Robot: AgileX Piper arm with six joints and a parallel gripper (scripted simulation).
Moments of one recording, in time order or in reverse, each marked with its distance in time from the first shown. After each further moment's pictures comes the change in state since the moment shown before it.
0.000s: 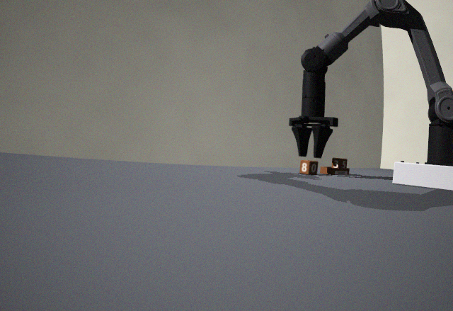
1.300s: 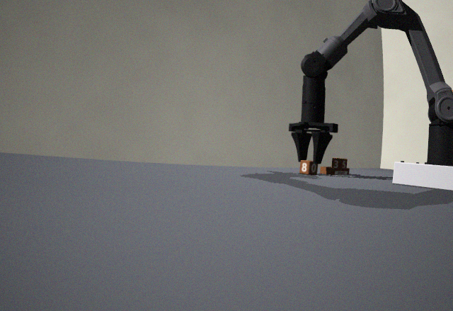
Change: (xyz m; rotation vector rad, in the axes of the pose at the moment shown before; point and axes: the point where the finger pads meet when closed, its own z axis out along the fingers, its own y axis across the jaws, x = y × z) arm 0.000 0.000 0.013 -0.001 0.000 0.000
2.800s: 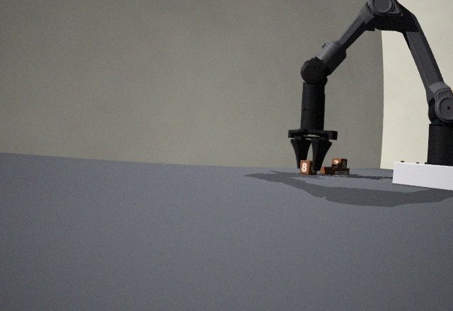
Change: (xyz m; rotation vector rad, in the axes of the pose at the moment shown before) arm 0.000 -0.001 0.016 0.002 -0.001 -0.001
